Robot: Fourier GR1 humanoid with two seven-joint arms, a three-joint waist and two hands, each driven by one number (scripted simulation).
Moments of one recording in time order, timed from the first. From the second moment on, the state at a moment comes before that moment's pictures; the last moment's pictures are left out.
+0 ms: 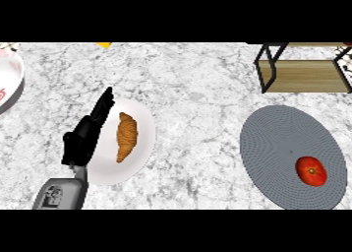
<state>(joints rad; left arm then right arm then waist) -0.17 0.05 -0.02 -1.47 -0.17 -0.04 0.04 -1.13 -0.64 -0.45 -0.52 0.81 -0.59 0.10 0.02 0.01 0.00</state>
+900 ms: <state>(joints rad) -0.17 0.05 0.00 -1.45 -0.17 -0.04 0.02 -1.21 -0.69 -0.58 -0.62 0.53 -0.44 0.07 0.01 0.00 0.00</state>
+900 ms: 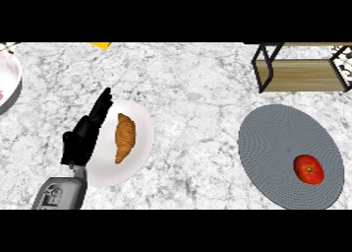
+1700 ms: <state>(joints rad) -0.16 0.07 0.02 -1.44 -0.16 -0.03 0.01 -0.99 -1.07 -0.75 -0.70 0.36 -0.13 0.35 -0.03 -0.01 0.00</state>
